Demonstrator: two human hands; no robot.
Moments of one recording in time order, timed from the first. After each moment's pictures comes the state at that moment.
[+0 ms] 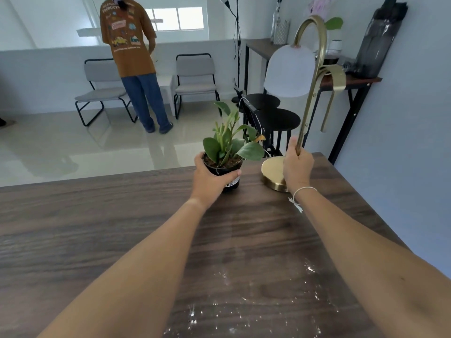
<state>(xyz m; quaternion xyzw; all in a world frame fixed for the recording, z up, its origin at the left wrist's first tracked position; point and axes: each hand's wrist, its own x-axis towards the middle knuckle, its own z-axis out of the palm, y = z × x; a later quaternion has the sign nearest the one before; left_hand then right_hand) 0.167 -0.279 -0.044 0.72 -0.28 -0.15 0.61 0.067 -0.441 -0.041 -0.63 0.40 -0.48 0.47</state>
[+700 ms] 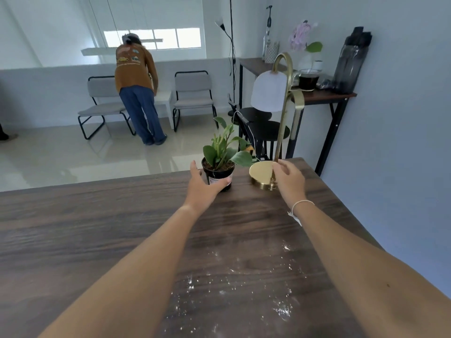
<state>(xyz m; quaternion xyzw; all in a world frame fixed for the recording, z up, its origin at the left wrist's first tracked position) 0.119 -0.237 -0.012 0.75 -0.26 -0.21 0.58 0.000 -0.408 -0.033 -0.67 0.39 -0.38 0.50</state>
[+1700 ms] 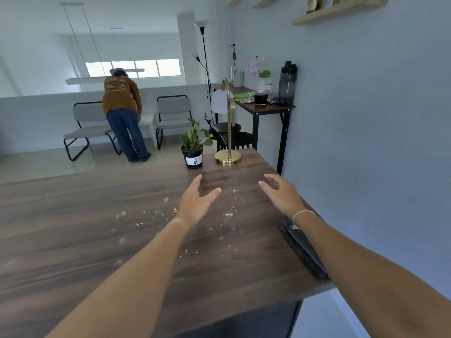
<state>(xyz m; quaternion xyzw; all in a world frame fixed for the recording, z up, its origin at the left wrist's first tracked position) -0.102 -0.093 0.017 0.76 -0.34 -0.20 0.52 -0.249 -0.267 -0.006 -0.80 0.36 -0.29 0.38</state>
